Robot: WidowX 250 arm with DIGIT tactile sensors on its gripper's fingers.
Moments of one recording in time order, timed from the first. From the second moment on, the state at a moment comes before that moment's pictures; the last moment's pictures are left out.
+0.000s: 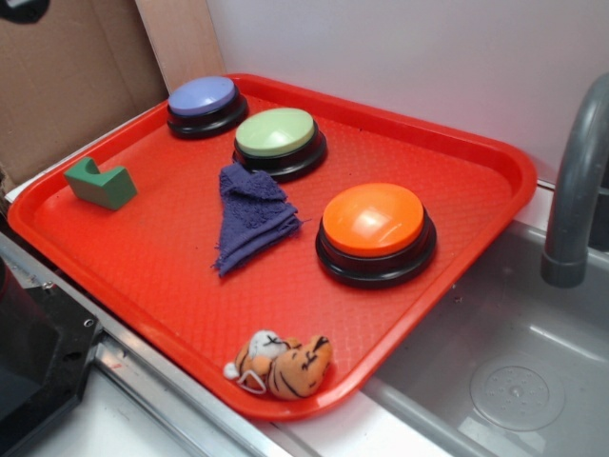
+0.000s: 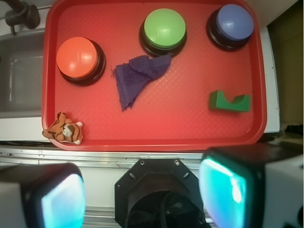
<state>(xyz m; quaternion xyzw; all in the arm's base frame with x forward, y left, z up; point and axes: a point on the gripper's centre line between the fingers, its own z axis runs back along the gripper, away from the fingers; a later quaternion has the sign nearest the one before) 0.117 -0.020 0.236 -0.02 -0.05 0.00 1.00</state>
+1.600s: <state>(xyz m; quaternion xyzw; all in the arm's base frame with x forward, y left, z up) 0.168 0.108 0.121 0.00 -0.16 0.66 0.74</state>
